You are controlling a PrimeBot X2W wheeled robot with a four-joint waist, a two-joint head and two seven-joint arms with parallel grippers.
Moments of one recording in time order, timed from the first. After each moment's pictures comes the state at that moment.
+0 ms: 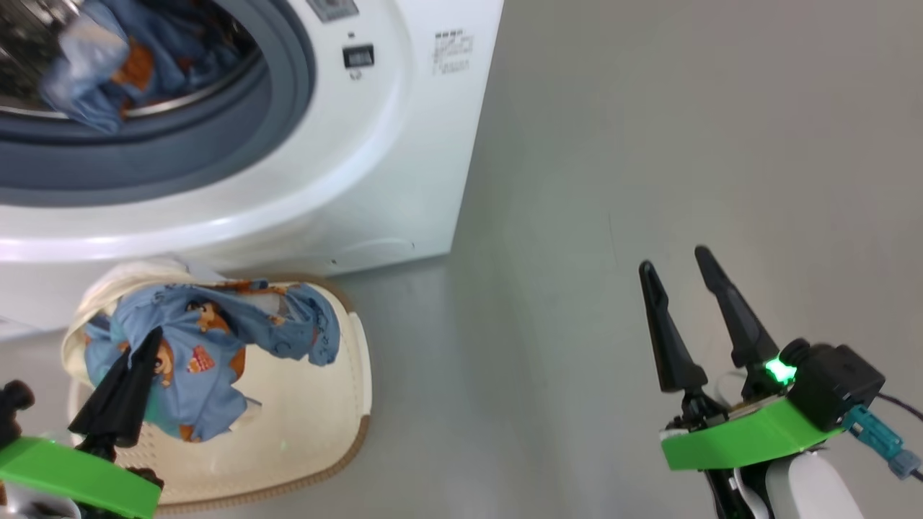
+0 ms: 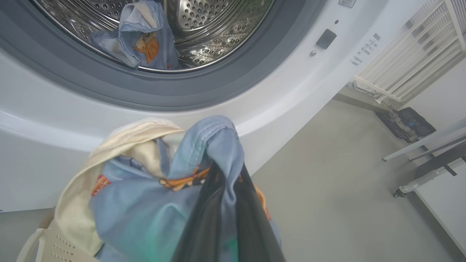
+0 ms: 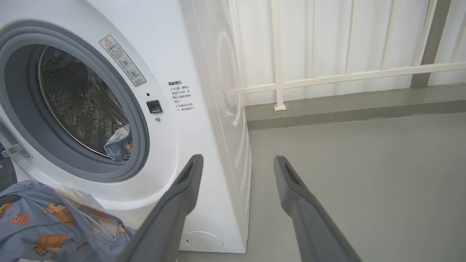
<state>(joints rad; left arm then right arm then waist) -0.16 0.63 -0.38 0.03 -1.02 -0.13 -0.25 -0.15 -0.05 0.11 -0.04 0.28 0.13 -0.26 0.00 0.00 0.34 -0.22</state>
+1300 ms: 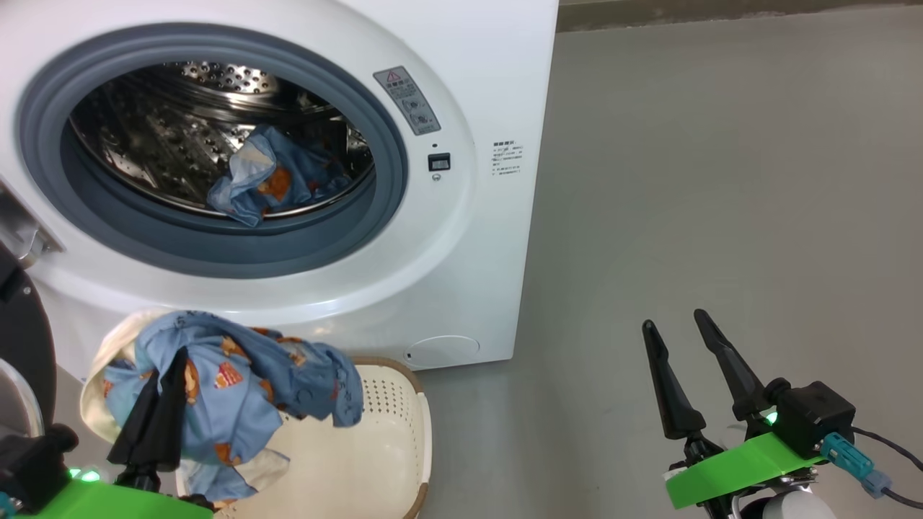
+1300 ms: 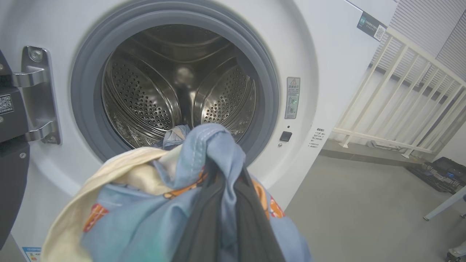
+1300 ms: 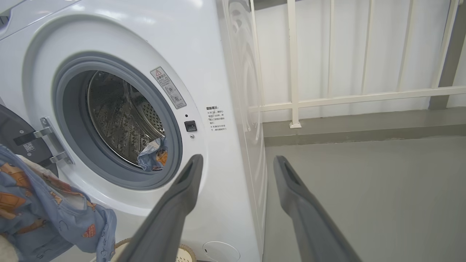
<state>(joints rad) -0.02 0.38 -0.20 -0.06 -0.74 -0.08 -0.25 -0.09 -0.05 0.08 0.10 0.25 0.13 -0.26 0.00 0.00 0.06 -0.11</state>
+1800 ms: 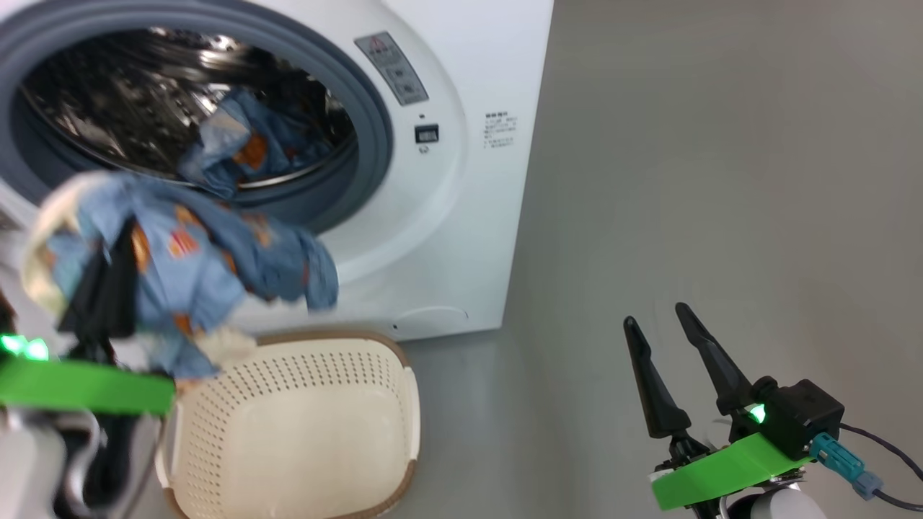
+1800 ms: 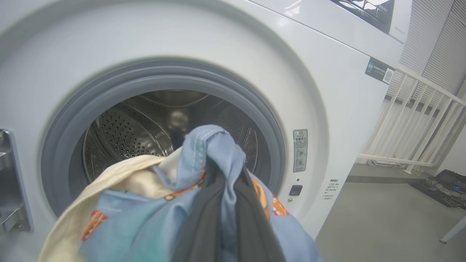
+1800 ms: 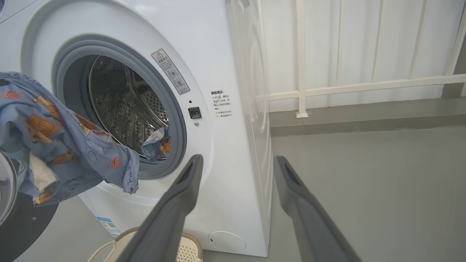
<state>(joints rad) -0.28 0.39 -0.19 0.03 -0.74 -0.10 -0.24 -0.09 -0.05 0.12 0.06 0.25 0.13 -0.26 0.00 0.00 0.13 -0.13</state>
